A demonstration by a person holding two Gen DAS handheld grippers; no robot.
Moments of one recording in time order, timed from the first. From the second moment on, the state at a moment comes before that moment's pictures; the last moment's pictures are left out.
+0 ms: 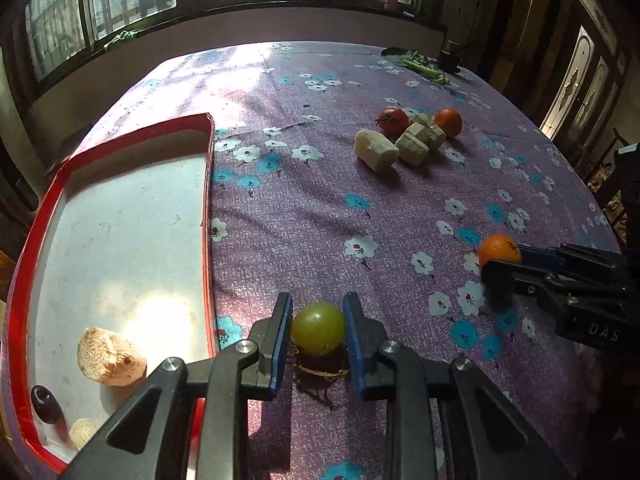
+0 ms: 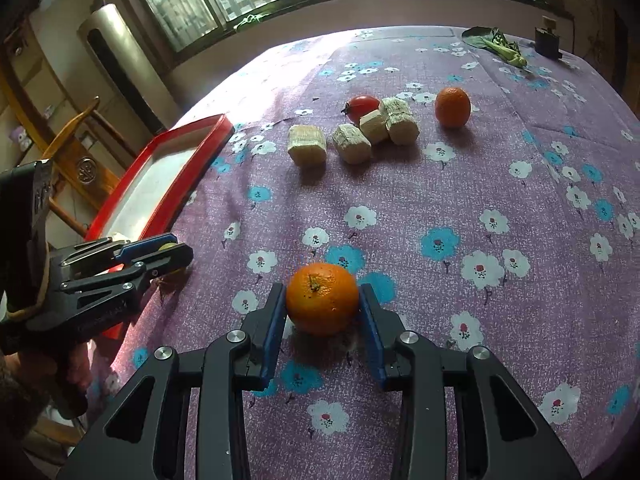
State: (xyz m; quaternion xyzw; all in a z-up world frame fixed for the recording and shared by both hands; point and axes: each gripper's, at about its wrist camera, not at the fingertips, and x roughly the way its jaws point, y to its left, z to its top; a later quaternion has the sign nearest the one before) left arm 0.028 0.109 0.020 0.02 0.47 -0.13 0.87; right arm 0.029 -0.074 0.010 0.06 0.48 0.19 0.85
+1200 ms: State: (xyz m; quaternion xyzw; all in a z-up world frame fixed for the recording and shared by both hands) left arm -0.017 0.113 0.023 -0.06 0.47 -0.14 0.87; right arm 0.001 -0.063 0.025 0.00 0.47 0.17 0.87
